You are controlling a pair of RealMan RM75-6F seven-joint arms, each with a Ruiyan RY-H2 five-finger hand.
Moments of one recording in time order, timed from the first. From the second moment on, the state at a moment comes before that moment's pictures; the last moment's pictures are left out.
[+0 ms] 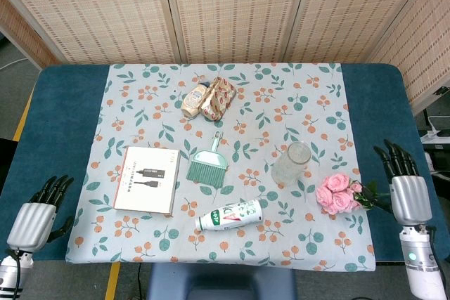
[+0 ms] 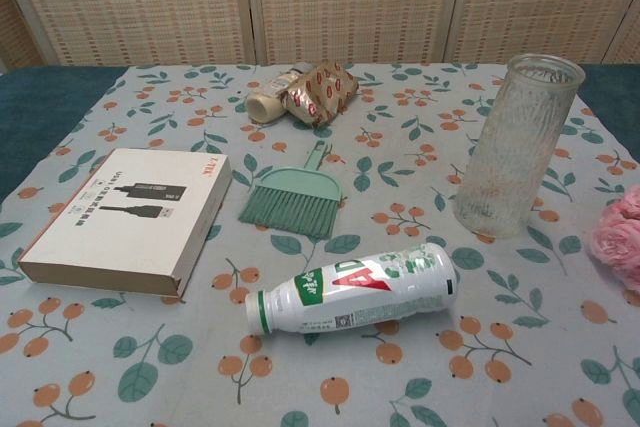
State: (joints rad) left arm -0.14 -1.17 0.02 -1.54 1.55 1.40 0.12; right arm 0.16 -1.28 0.09 -1.46 -1.46 1.56 0.03
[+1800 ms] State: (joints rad) left arm -0.13 -1.16 0.02 -1.56 1.56 1.43 0.10; right arm 0.34 -1.30 0.07 -1.48 -1.10 1.08 -0.32
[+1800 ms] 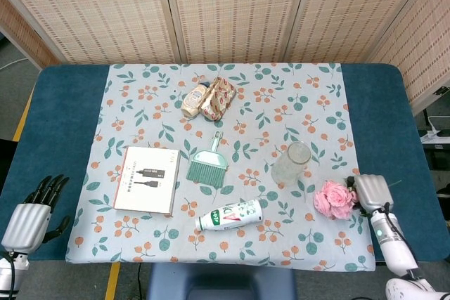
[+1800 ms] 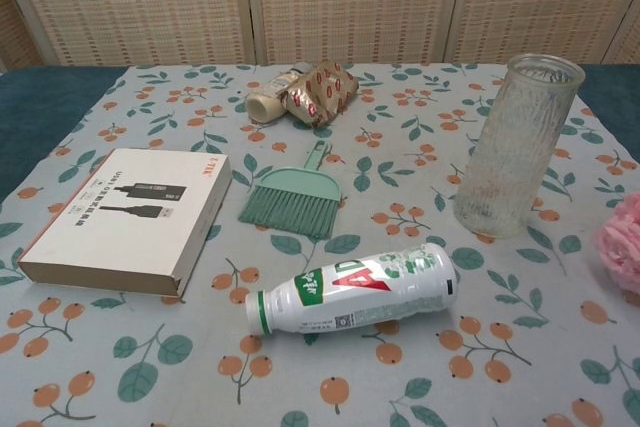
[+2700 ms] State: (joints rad) left arm -0.13 -1.15 0.02 -1.56 1.55 1.43 0.09; right arm 0.26 -0.71 0.04 -1.93 -1.61 1.23 0.75
